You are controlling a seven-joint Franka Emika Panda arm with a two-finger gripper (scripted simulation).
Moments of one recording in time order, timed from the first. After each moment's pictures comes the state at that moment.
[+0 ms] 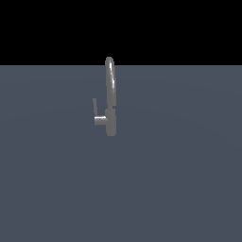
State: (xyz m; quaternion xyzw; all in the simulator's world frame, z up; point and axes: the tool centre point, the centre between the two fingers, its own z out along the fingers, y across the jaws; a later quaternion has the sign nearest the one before) arm -0.046 0.235 0.436 0.78 -0.48 0.37 0.15
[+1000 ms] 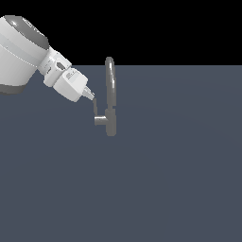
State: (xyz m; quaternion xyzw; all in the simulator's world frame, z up) arm 0.053 0.112 0.180 0.68 -0.62 0.32 0.22
